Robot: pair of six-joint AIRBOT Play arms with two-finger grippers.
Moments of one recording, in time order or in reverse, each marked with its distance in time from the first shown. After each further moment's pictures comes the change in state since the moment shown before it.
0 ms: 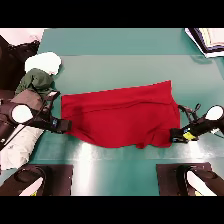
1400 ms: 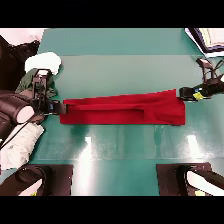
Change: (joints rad) left arm -0.126 -0.017 0.067 0.467 0.264 -0.263; right arm 0.006 -0.264 0.508 -0.106 -0.252 0.014
